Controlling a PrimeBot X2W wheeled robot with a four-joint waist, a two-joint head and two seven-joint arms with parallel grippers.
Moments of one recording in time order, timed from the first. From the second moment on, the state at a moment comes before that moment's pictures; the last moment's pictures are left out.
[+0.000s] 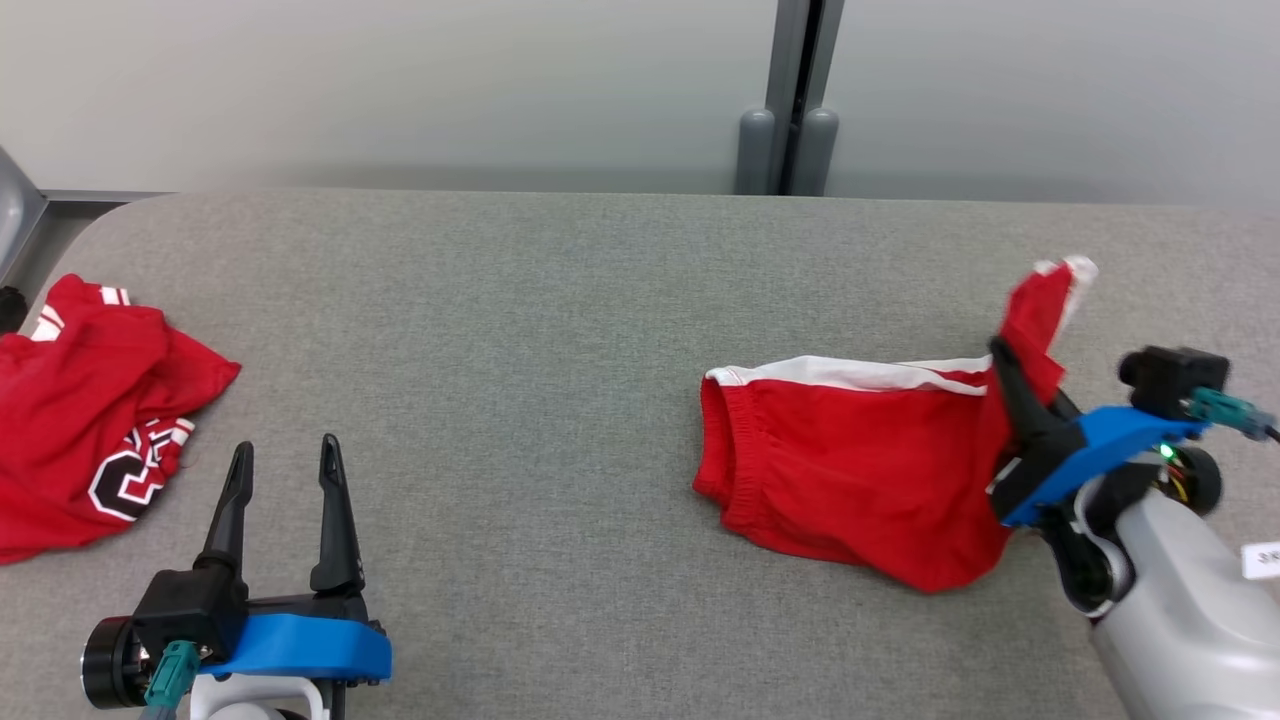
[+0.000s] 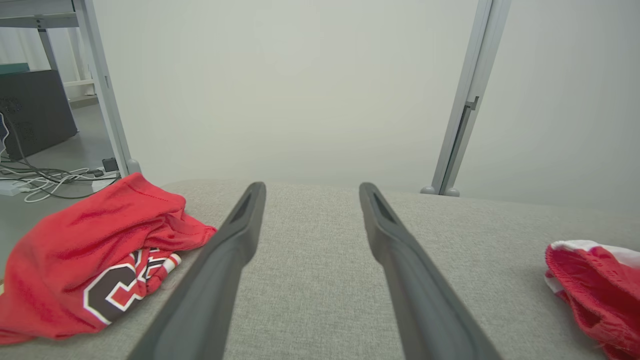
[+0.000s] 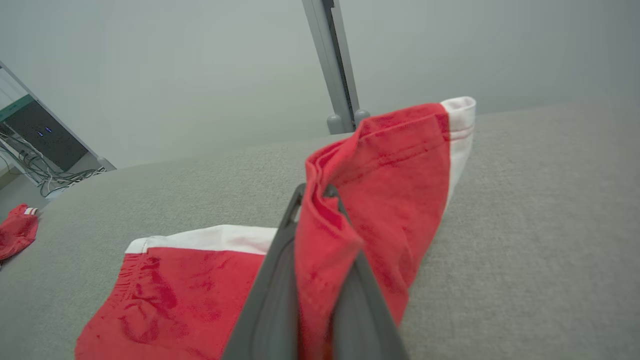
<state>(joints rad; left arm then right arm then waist) -0.07 0.05 0.05 0.21 -0.11 -0.09 -0.26 -0.55 -0.28 0.28 0.78 0.67 0.13 -0.17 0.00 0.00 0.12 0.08</state>
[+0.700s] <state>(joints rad) -0.07 0.05 0.02 0.22 -0.14 -0.09 -0.26 -0.54 -0.10 0.46 0.71 0.59 0.13 -0.12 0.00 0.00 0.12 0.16</state>
